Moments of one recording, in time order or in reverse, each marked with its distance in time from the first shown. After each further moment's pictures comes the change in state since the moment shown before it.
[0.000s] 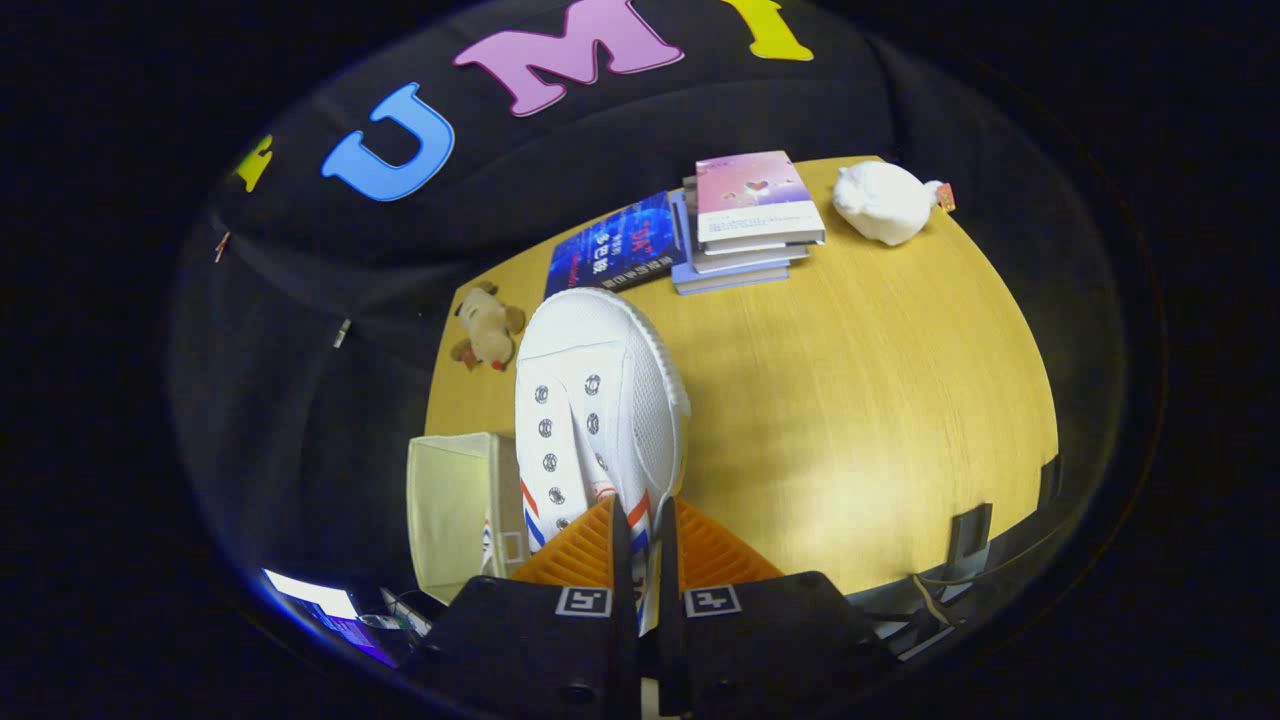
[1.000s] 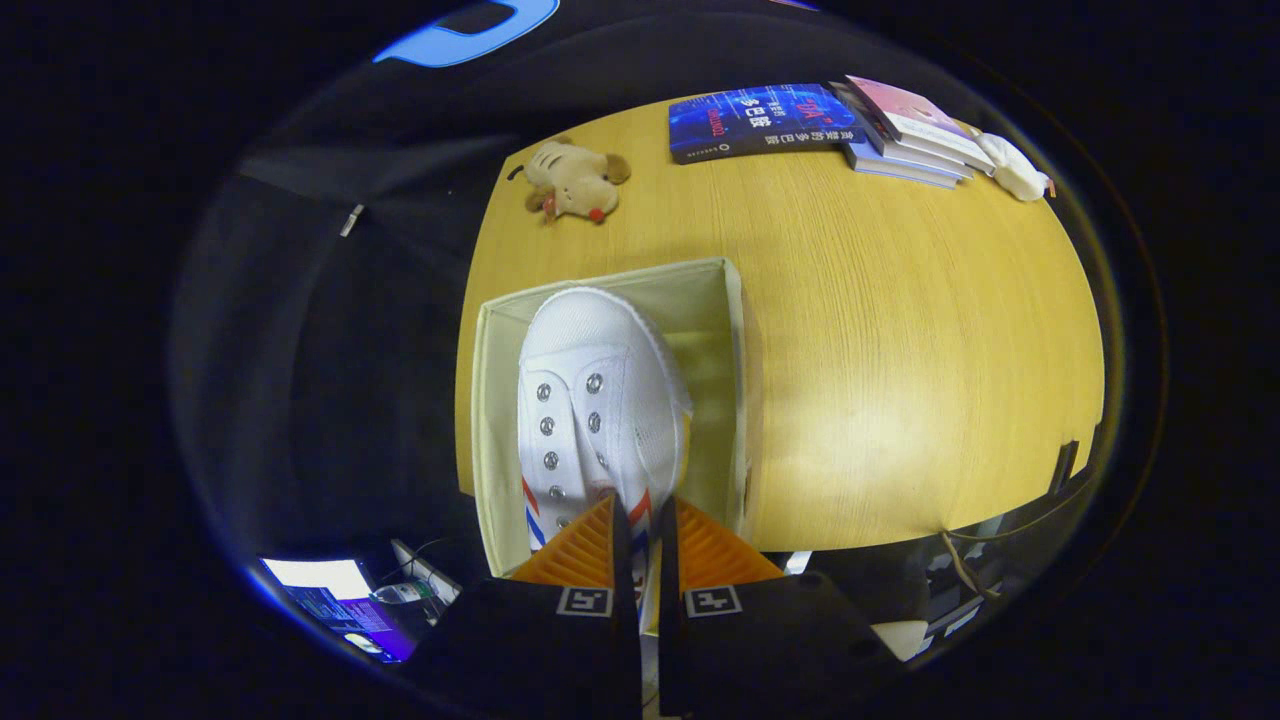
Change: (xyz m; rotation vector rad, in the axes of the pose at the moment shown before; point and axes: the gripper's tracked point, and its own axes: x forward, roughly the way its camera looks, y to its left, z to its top) arm 0.097 0.158 -0.141 -0.069 0.332 -0.048
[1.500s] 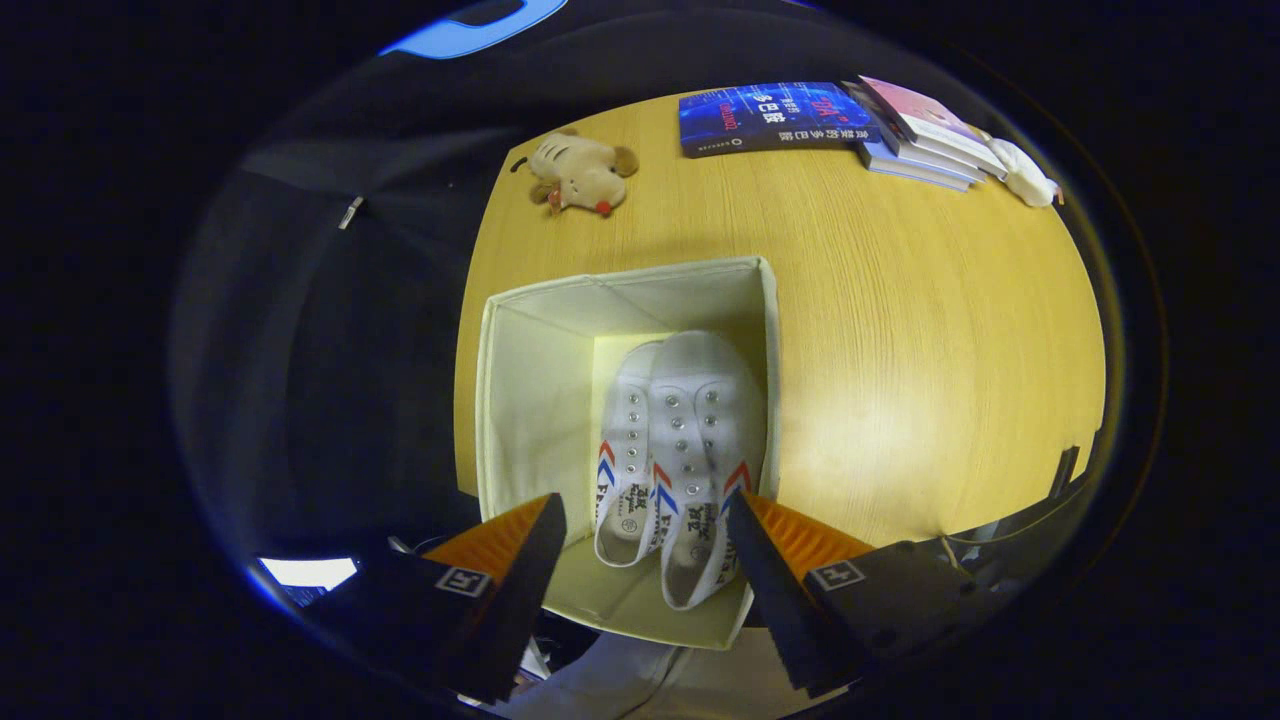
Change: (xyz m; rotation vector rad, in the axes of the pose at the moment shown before) arm 0.008 0.017 0.001 -0.017 0.007 0.033
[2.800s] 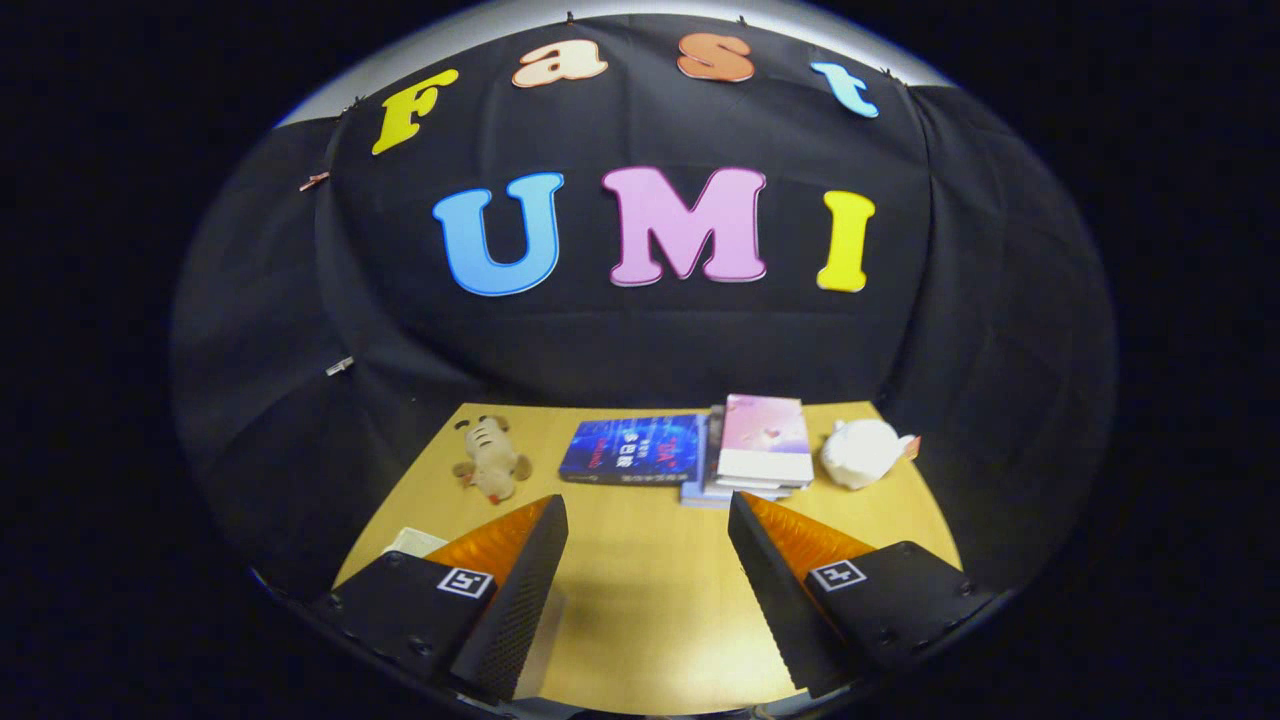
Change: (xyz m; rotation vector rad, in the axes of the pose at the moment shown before) arm -0.258 -0.131 0.150 -0.291 -0.975 -0.287
